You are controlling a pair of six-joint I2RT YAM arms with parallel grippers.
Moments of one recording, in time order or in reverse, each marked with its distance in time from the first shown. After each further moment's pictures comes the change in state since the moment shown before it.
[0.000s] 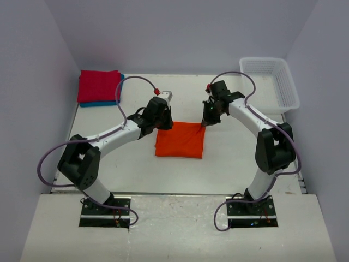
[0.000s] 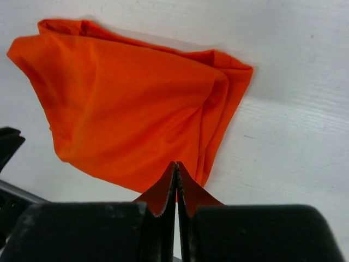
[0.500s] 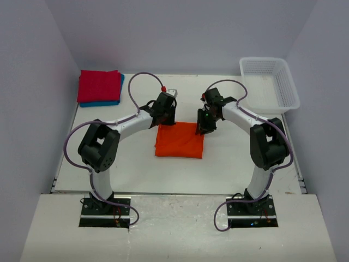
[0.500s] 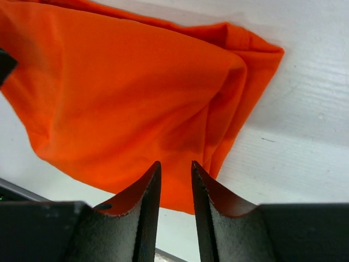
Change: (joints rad) left arm 0.025 0.285 0.240 -0.083 -0.037 0.043; right arm 0.042 0.079 -0.063 0.046 -0.049 0.023
